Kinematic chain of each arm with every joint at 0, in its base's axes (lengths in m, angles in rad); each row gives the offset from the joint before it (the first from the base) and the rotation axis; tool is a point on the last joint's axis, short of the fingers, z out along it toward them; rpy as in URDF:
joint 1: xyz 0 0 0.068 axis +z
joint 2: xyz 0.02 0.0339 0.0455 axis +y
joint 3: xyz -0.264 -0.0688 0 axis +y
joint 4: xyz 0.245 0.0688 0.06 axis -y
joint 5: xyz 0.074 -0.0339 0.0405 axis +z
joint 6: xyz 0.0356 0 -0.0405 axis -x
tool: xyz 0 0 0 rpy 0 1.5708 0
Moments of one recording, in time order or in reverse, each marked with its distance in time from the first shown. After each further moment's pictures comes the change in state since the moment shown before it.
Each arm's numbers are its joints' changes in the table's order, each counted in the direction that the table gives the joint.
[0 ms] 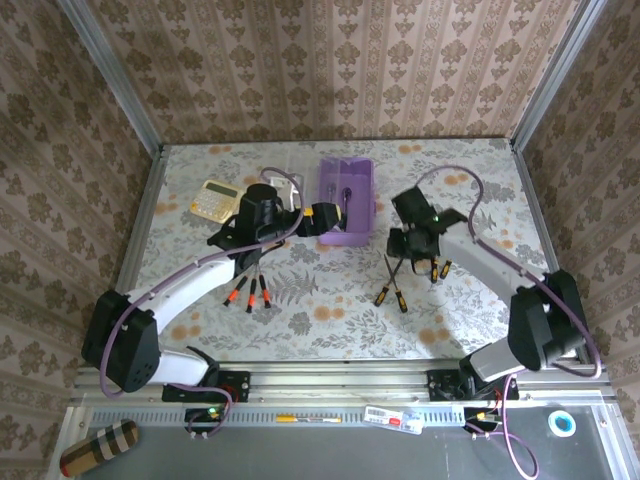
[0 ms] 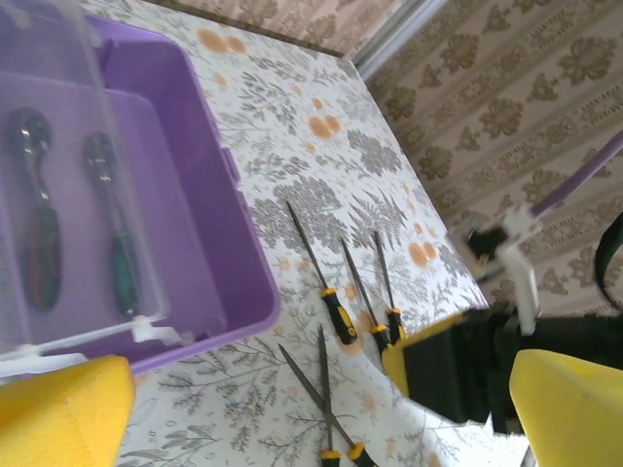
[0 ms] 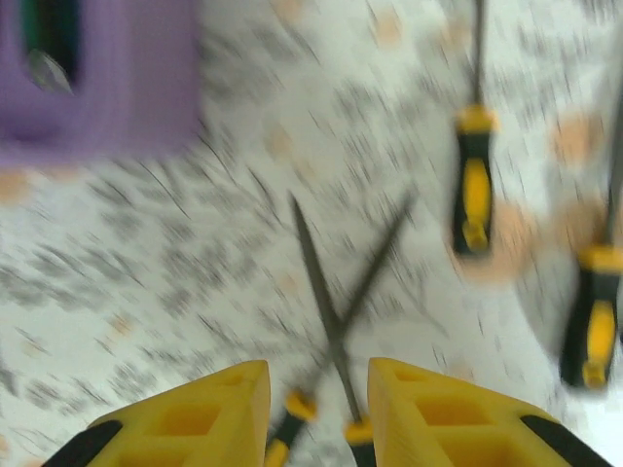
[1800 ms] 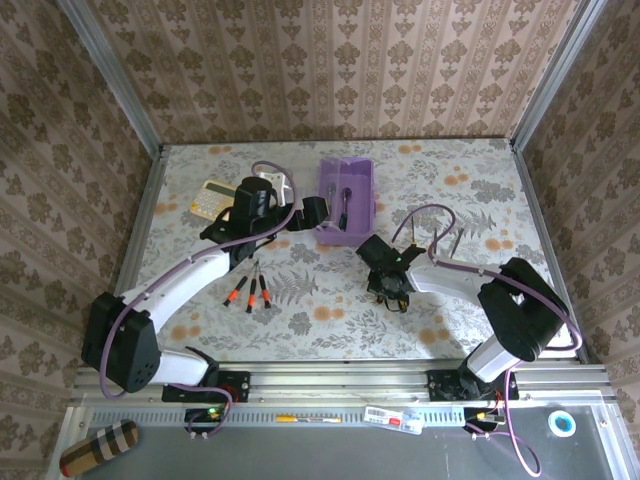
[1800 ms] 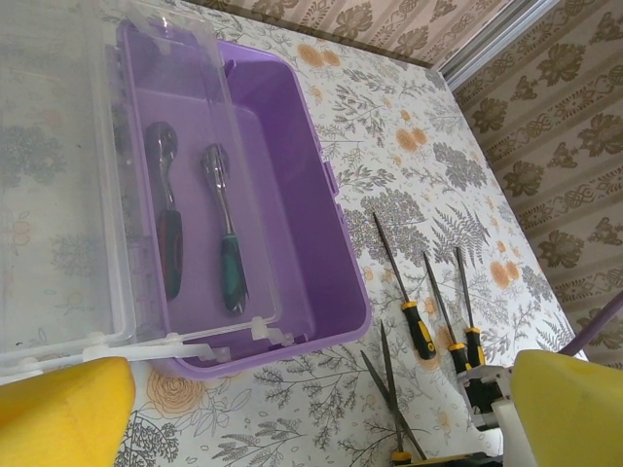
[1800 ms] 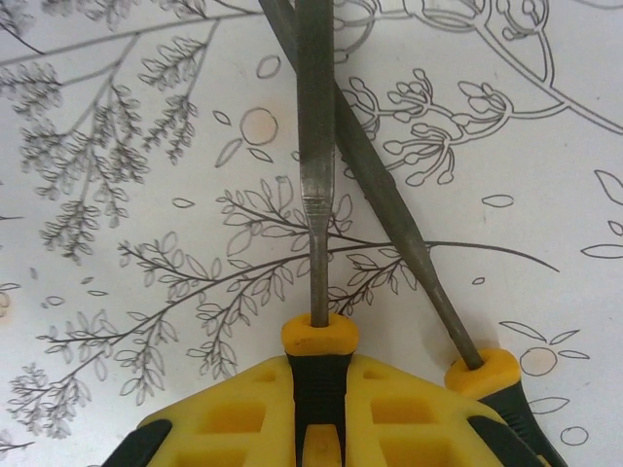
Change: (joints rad) left arm 0.059 -0.005 -0.065 -0.170 0.109 -0.053; right arm 0.263 0.126 0.175 0.198 -0.136 -0.474
